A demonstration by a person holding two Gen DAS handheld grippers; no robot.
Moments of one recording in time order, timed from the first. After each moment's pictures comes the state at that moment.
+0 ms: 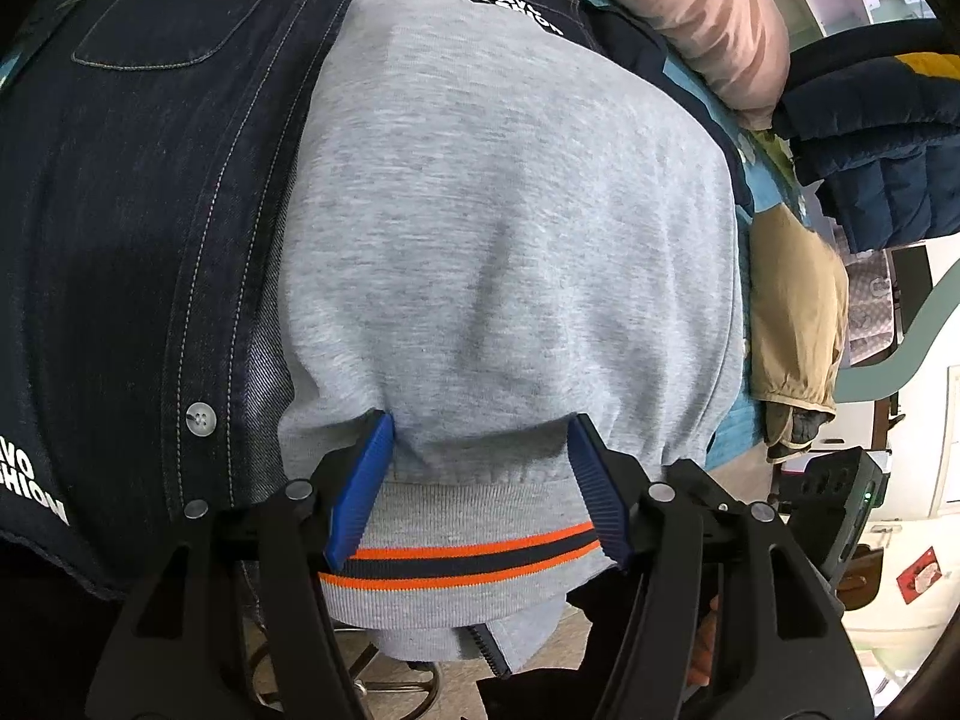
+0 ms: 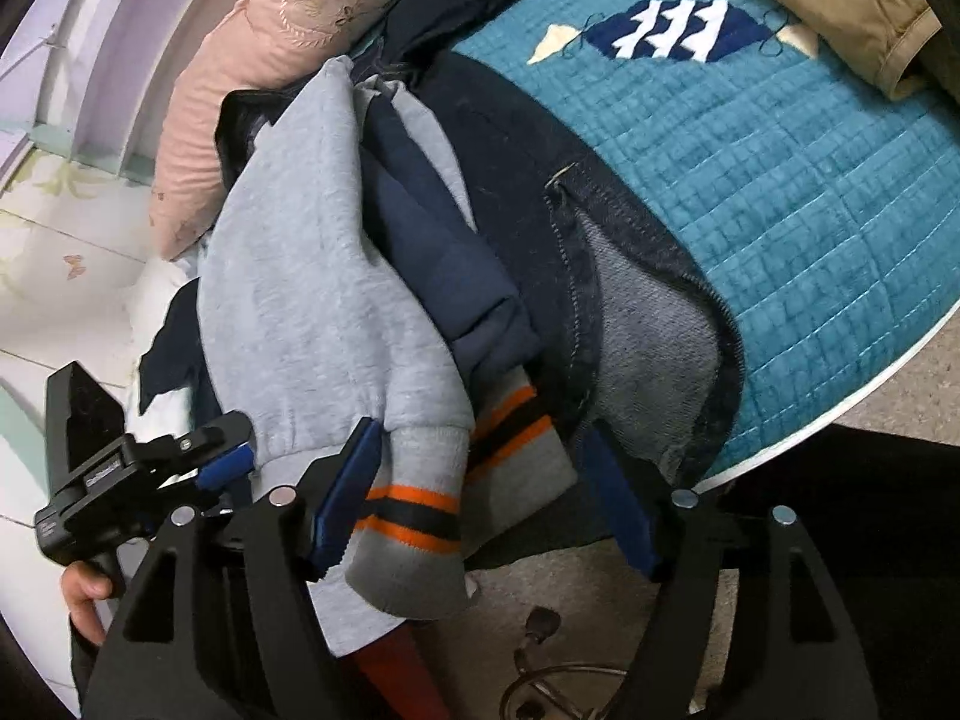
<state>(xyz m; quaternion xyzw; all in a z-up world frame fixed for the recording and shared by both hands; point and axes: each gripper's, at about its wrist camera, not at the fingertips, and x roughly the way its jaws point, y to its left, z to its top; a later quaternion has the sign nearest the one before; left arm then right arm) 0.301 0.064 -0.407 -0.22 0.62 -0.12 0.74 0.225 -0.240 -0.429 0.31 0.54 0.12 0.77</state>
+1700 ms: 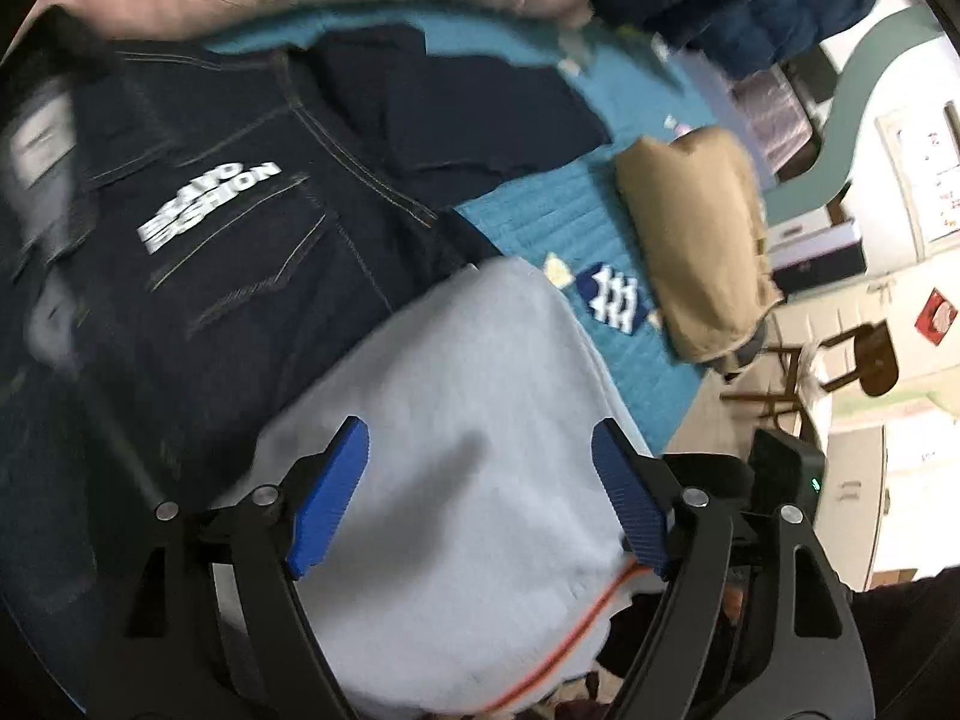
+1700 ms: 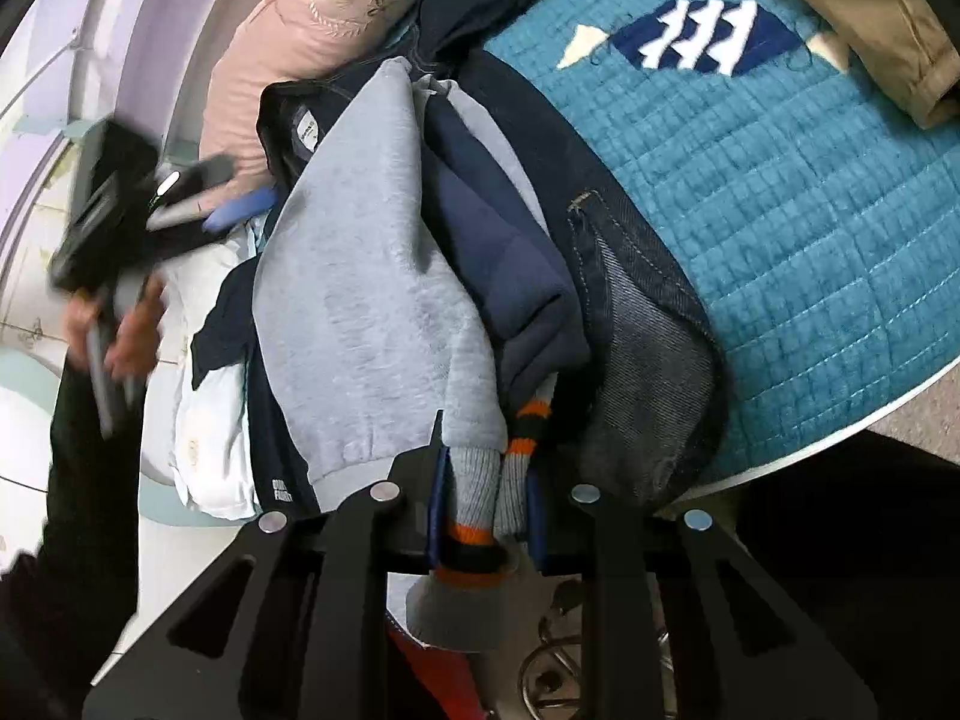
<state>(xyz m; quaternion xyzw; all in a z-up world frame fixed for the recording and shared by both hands) 0.486 -0.028 -0.354 -0.01 0.64 -0.36 0.68 0.237 -0.264 -0.425 0.34 0.55 0.18 0.74</state>
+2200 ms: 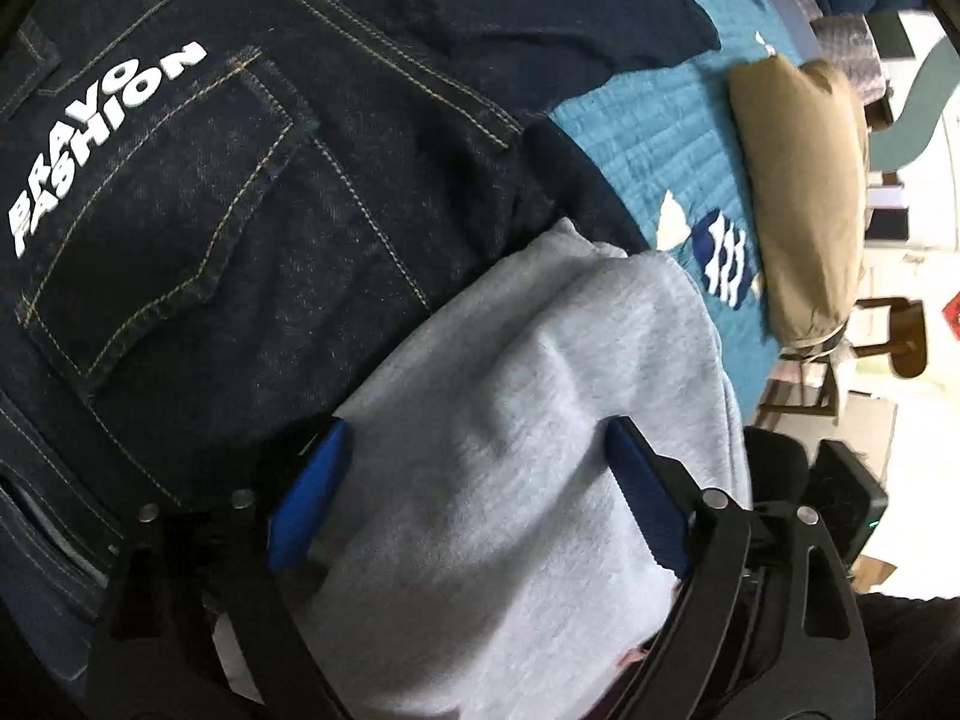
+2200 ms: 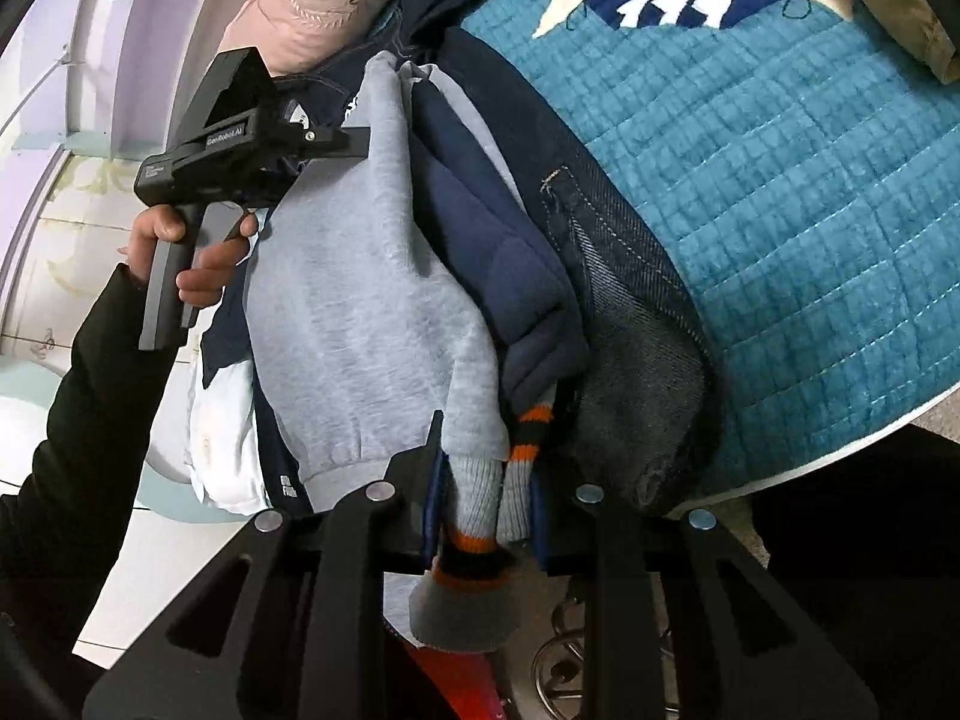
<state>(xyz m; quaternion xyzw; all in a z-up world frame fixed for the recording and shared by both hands) 0.514 -0.062 -0.441 0.04 0.72 -0.33 0.60 0.244 -0.269 -0.440 0.36 0.57 0.20 0.71</state>
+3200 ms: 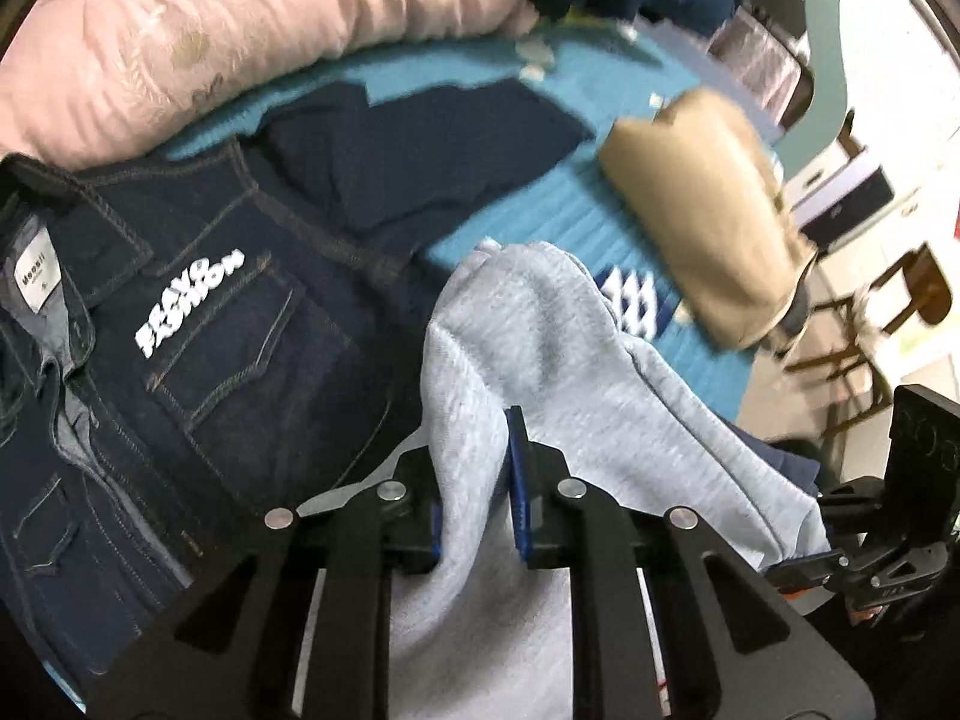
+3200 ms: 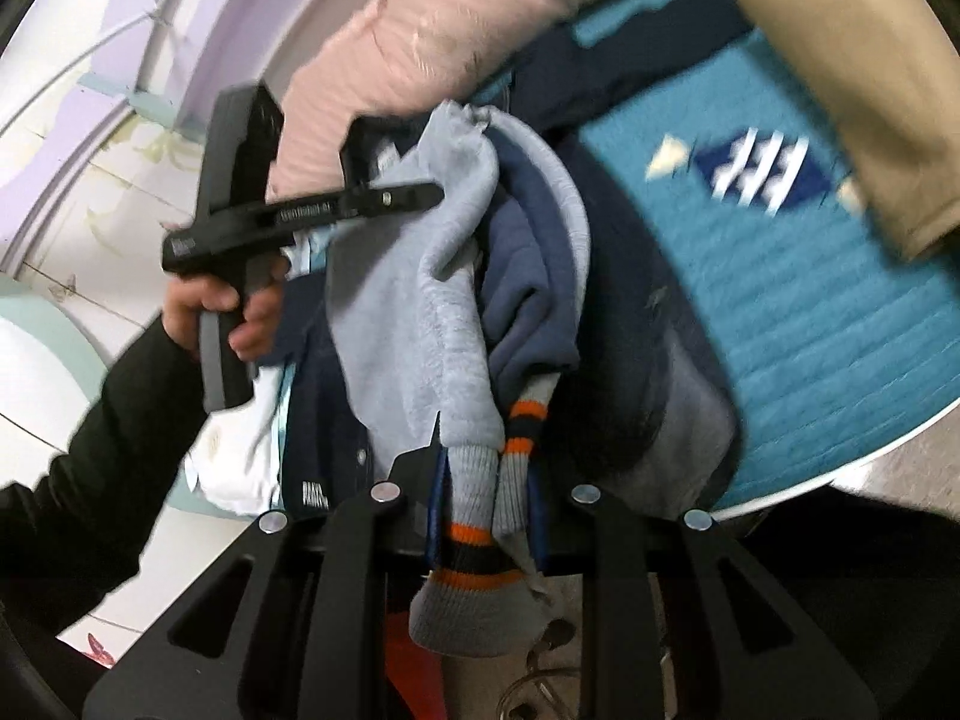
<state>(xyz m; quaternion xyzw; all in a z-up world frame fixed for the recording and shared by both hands) 0.449 -0.068 -0.333 0.07 0.55 -0.37 0.75 0.225 -0.252 -0.344 0.30 0.48 0.21 0.80</state>
